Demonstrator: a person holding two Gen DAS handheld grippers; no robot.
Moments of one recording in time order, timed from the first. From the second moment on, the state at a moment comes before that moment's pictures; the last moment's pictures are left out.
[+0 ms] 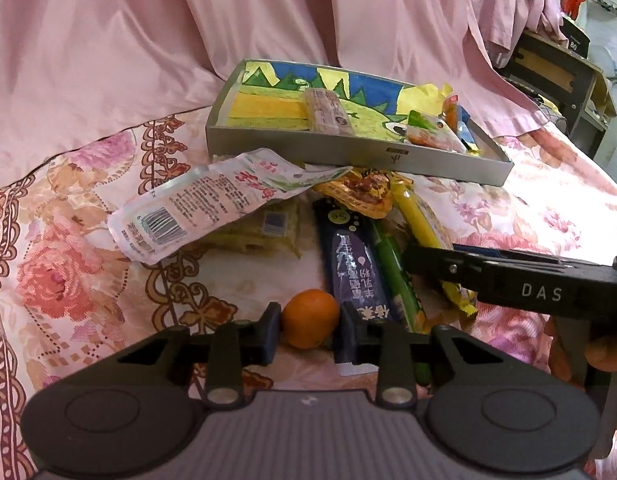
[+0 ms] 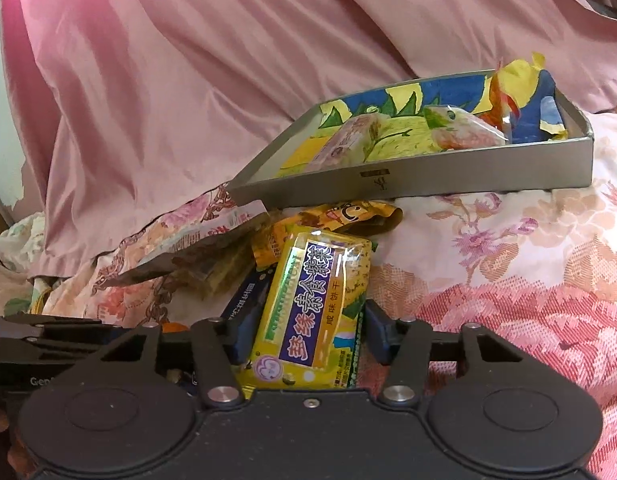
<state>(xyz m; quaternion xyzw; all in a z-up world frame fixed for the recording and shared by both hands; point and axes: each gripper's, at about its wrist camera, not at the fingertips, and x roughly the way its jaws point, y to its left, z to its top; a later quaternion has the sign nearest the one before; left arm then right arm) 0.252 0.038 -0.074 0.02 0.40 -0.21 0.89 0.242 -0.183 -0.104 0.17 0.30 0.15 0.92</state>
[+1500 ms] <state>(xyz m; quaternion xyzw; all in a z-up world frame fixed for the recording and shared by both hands) 0.438 -0.015 -0.056 -0.06 0.33 -0.15 0.93 0.386 -0.231 -0.056 0.08 0.24 0.09 0.96</state>
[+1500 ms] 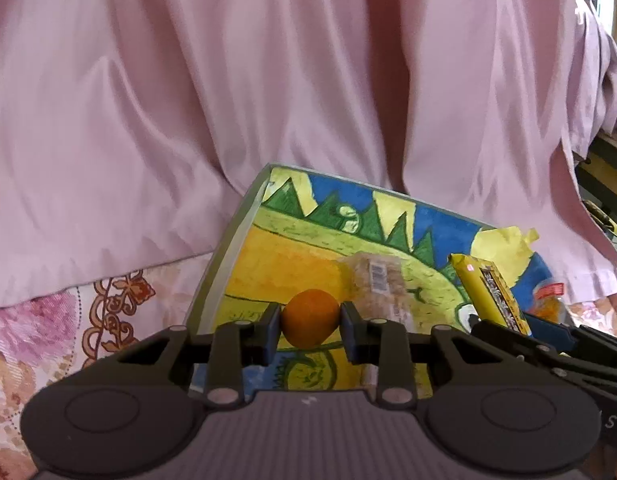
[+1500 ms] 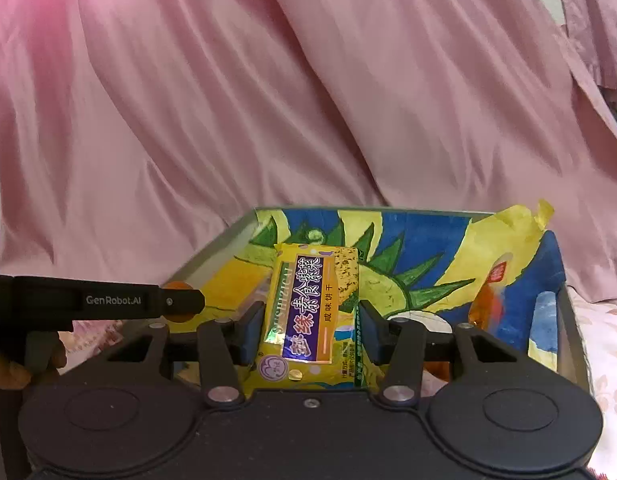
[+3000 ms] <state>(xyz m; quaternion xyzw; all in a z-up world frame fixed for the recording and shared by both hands) 0.324 0.028 0.043 -0.09 0.24 -0.10 0.96 0.300 -0.238 0.043 0.06 0.13 0.08 0.99</state>
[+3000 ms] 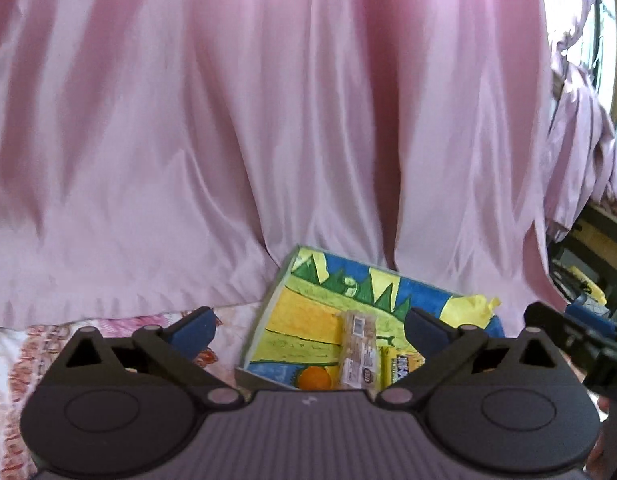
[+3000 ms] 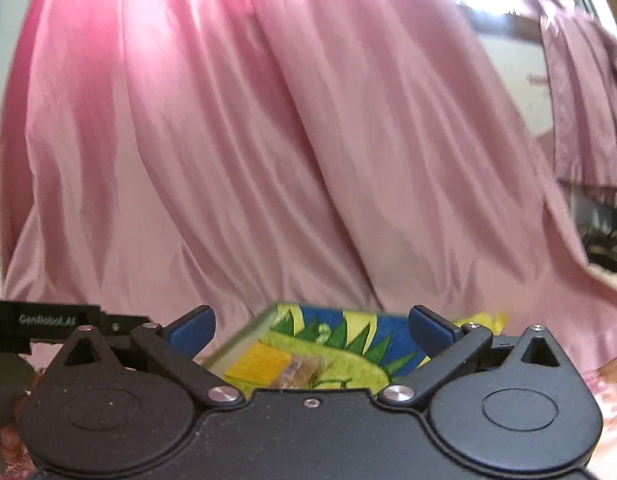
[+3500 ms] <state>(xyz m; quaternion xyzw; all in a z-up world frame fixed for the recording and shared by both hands) 0.159 0.047 0.081 -0.04 0.17 -0.06 0.98 0.155 -0.237 0.082 0.04 0.05 0.10 0.99</state>
